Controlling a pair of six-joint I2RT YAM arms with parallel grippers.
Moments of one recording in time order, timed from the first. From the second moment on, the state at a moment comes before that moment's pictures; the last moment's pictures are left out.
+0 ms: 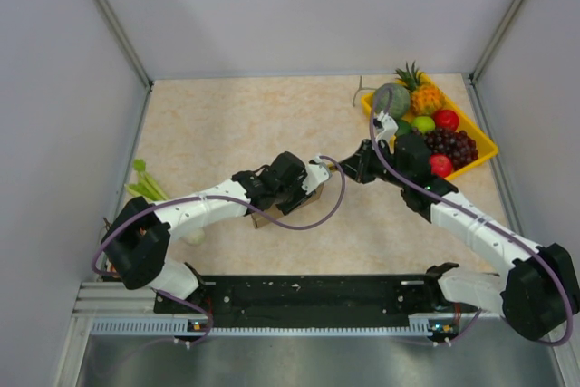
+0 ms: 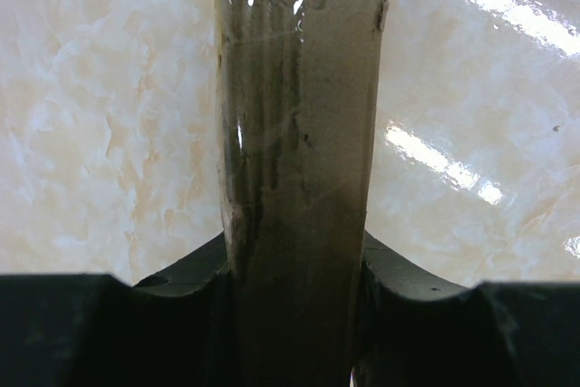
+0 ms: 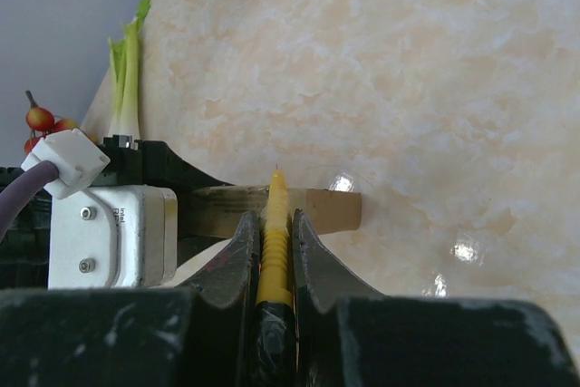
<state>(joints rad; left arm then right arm) -0.85 1.49 0.96 -0.37 -0.02 0.23 0.48 1.12 0.70 0.09 -0.35 0.48</state>
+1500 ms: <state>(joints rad) -0.85 1.49 0.95 -0.37 -0.02 0.22 0.49 1.13 0.72 0.05 -0.34 0.50</state>
